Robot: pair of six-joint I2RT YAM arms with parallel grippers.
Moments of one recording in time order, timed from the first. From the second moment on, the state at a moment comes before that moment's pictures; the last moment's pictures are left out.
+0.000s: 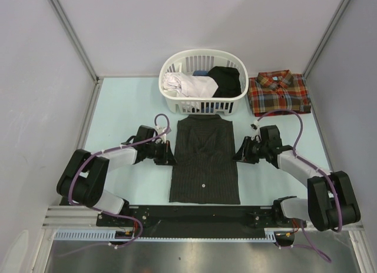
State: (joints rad) left arm -0.37 1.48 0.58 -0.06 0.63 -0.37; right arm 0.23 1.25 0.54 -0.19 -0.47 0.49
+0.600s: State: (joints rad) left arm -0.37 1.48 0.58 -0.06 0.63 -0.37; right arm 0.25 1.40 0.54 -0.07 -0.53 0.52
